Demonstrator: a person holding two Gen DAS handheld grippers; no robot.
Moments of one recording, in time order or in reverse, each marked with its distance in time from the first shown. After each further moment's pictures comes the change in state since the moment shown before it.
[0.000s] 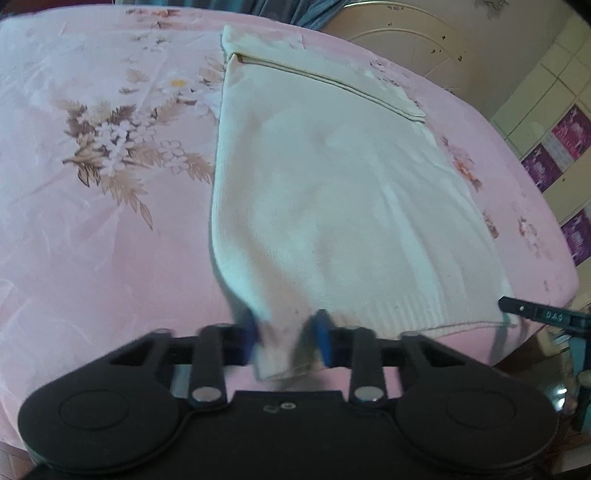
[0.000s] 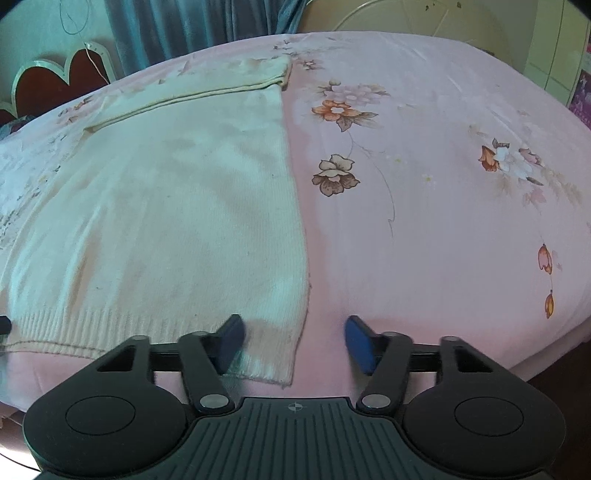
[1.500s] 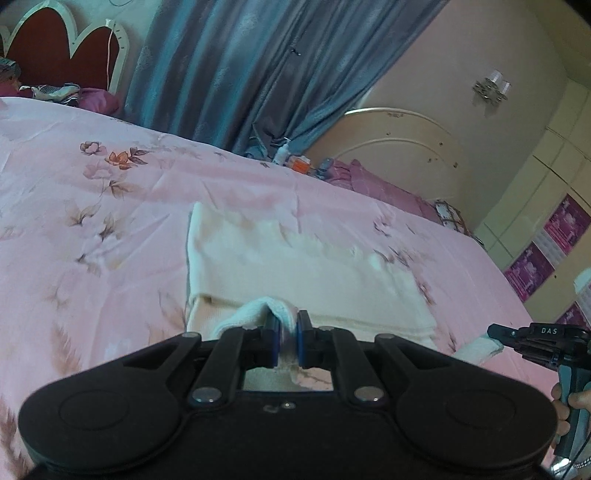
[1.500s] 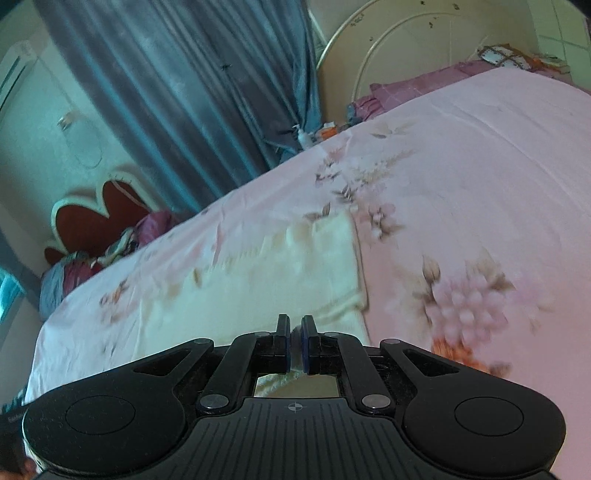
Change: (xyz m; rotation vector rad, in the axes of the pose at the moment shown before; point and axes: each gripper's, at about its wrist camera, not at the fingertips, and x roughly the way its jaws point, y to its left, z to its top) left arm 0.044 0.008 0.242 -0.050 -0.329 -0.039; right arm 0.086 -0.012 0.277 0.259 -0.214 0.295
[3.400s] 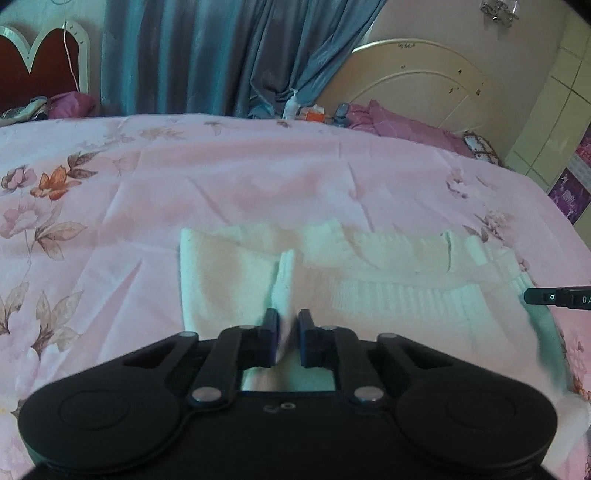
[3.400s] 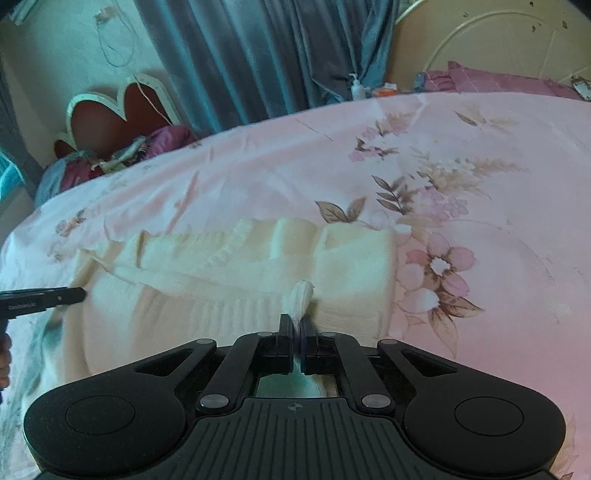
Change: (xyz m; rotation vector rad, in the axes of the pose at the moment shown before) left arm 0.165 0.031 0.057 0.190 0.156 0.096; right arm 0.156 -0.012 0.052 -0.325 0.200 0.060
